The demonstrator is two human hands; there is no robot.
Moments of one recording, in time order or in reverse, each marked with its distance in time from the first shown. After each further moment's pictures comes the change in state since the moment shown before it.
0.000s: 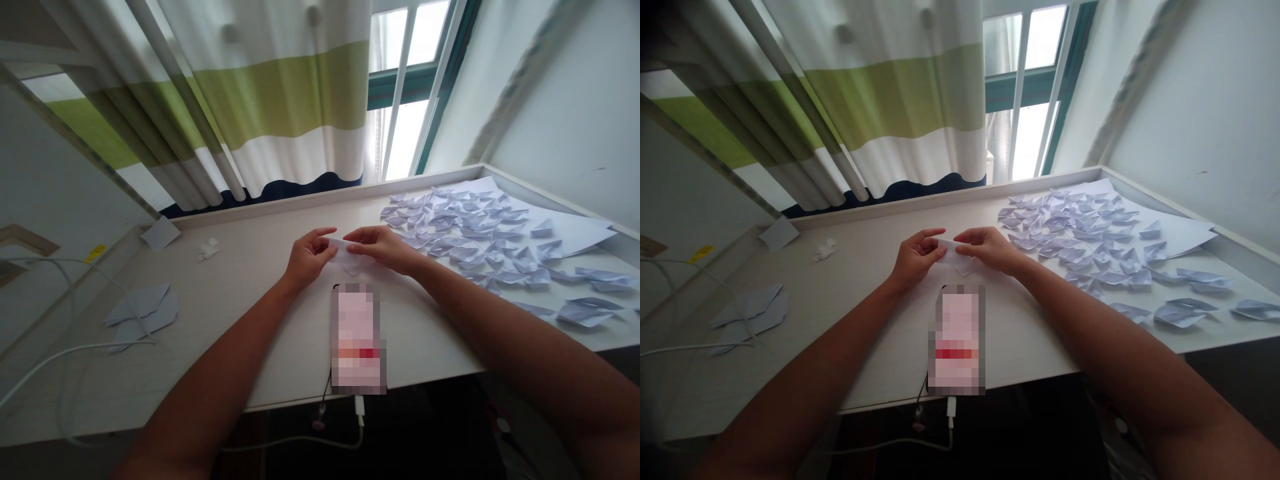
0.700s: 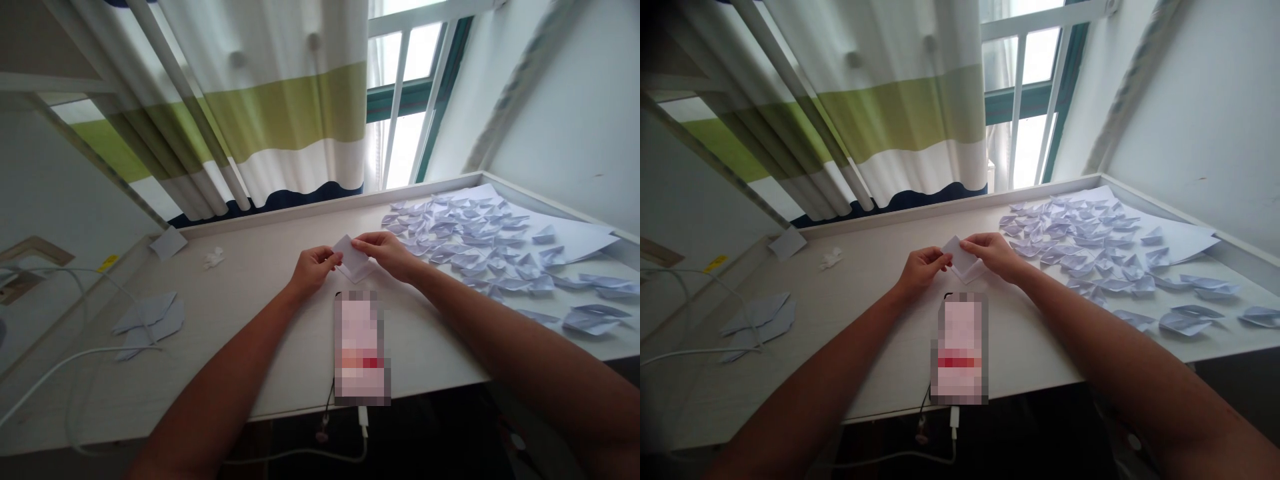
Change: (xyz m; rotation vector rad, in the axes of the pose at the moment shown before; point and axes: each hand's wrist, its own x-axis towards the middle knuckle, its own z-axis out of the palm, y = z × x) left_hand 0.001 -0.002 -0.002 0.101 -0.055 -0.012; right_hand 0.003 0.001 0.003 0.100 0.092 -0.019
